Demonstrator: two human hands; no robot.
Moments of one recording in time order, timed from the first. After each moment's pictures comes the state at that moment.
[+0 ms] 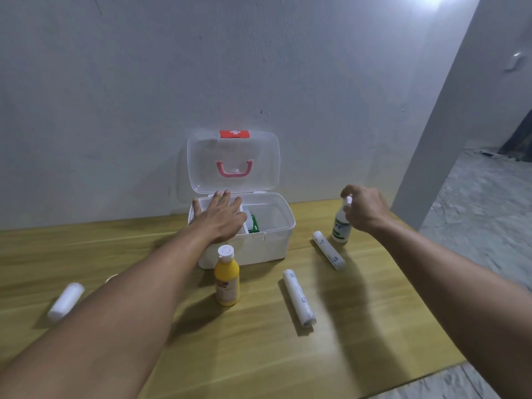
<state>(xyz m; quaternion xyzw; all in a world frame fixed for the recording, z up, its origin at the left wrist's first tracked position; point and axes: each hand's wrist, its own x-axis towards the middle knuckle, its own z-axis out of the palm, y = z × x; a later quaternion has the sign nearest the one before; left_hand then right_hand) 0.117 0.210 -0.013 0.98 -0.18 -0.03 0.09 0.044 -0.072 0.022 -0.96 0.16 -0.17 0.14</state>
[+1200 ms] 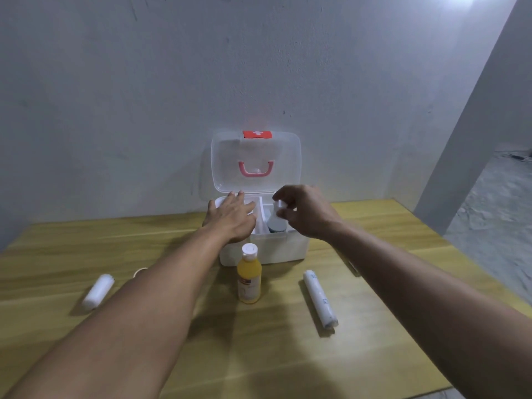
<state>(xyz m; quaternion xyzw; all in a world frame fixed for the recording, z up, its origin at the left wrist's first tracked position) 0.111 0.225 -0.010 0.98 -0.17 0.01 0.07 0.038 0.064 0.040 -0.95 -0.09 -0.15 0.26</state>
